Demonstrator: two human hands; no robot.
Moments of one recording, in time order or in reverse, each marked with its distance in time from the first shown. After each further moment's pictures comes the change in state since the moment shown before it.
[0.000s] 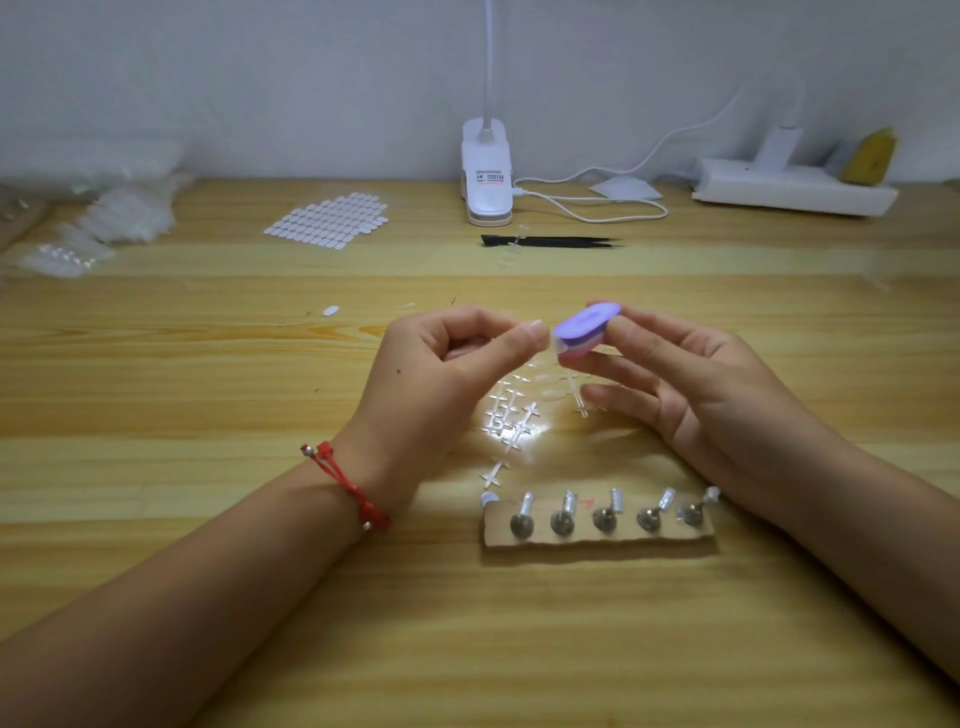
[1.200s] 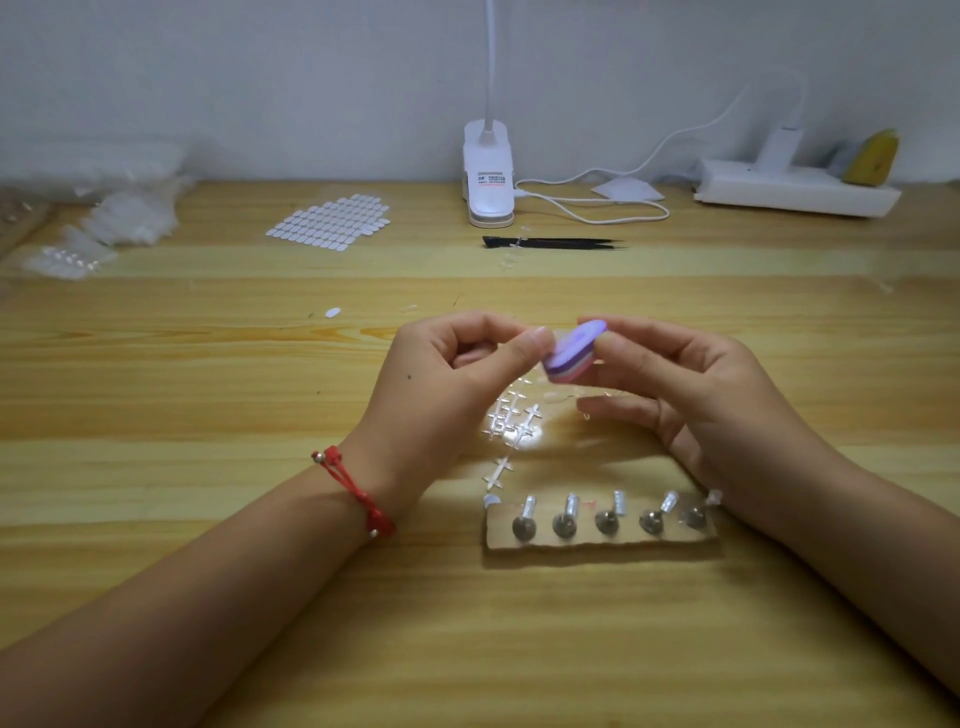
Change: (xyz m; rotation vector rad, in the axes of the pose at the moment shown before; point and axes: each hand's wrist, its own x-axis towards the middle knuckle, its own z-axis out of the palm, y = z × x) left_hand 0.001 -0.005 0.000 0.055 -0.008 -0.007; right_hand -0.005 0.005 0.006 -0.165 0.002 -0.086
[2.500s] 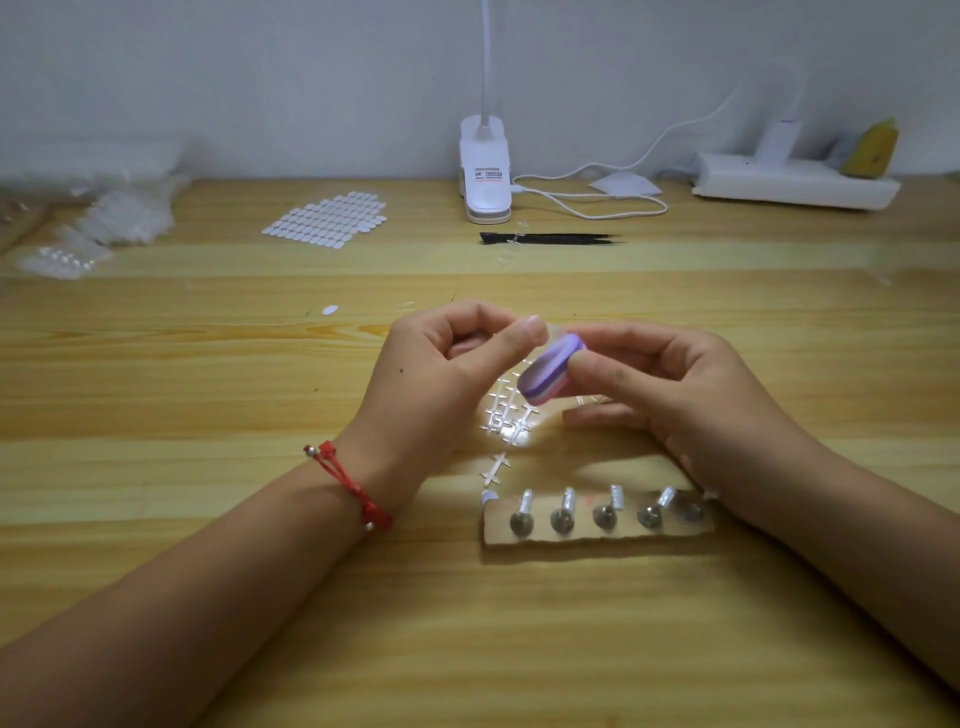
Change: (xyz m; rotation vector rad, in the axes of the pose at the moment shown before) left_hand 0.000 0.002 0.000 -0.017 0.005 0.009; right_hand 0.000 0.001 0.001 -0.065 -0.042 0.004
